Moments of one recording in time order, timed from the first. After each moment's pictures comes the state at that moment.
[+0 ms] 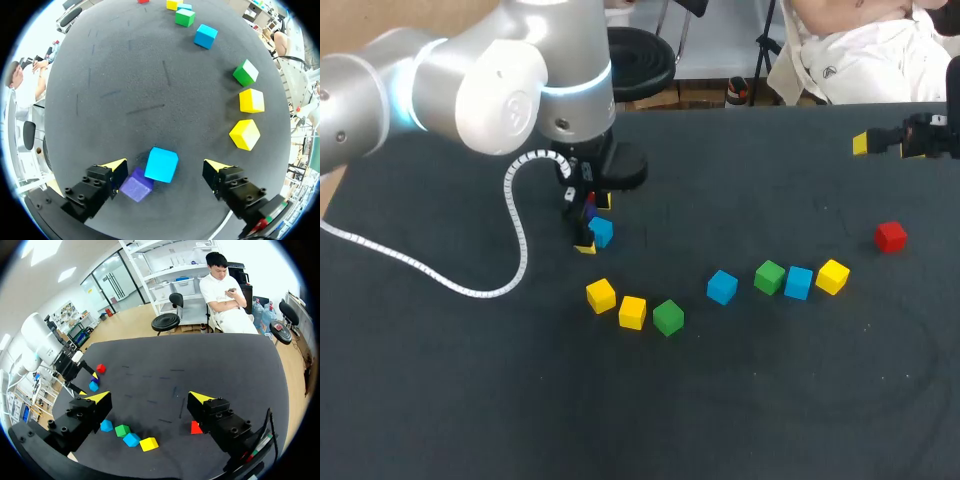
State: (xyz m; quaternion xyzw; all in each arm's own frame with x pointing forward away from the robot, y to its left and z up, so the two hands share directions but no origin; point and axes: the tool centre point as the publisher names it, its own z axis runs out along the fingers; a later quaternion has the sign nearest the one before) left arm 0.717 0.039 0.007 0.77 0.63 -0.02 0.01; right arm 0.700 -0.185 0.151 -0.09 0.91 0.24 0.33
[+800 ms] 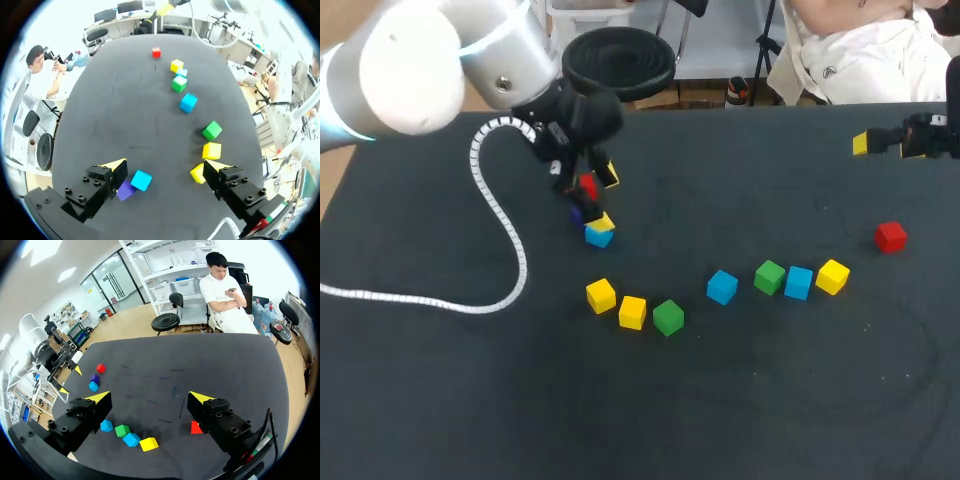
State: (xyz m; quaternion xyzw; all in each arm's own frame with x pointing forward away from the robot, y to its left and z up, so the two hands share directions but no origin) left arm 0.678 0.009 0.092 0.69 0.68 -0.18 0.13; right arm 0.700 -0.185 0.151 -0.09 0.91 0.24 0.33
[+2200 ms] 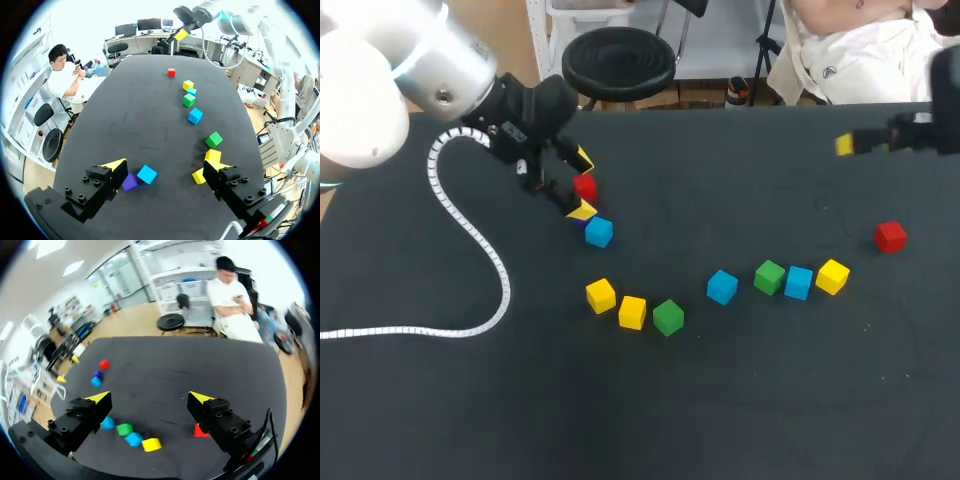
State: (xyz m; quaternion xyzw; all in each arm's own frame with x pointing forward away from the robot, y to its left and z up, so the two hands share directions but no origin) left arm 0.684 0.036 0.108 0.64 0.71 -0.22 0.21; right arm 0.695 -0.153 0.162 -0.15 0.90 0.23 0.33
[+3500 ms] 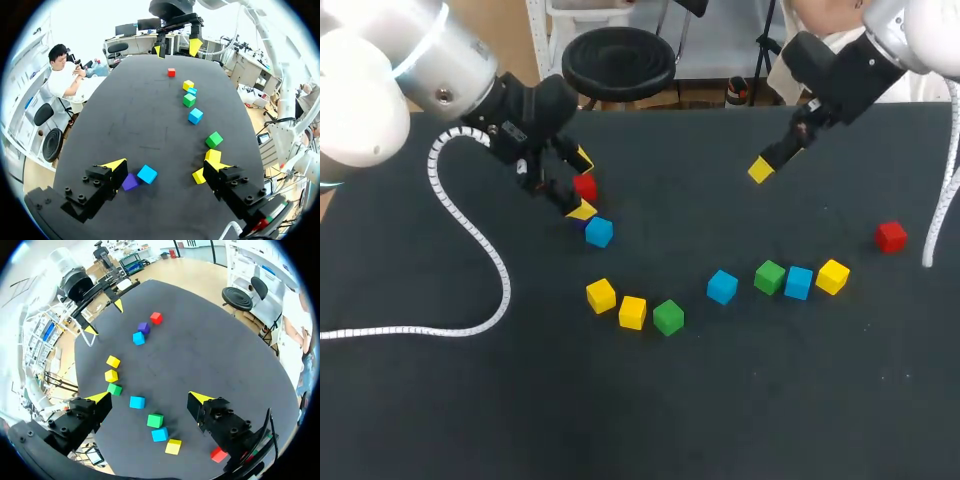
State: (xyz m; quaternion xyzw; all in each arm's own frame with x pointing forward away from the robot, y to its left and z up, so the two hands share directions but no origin) left arm 0.684 0.036 0.108 0.64 0.71 -0.22 0.21; right arm 0.682 -0.050 0.143 -0.41 0.86 0.27 0.11
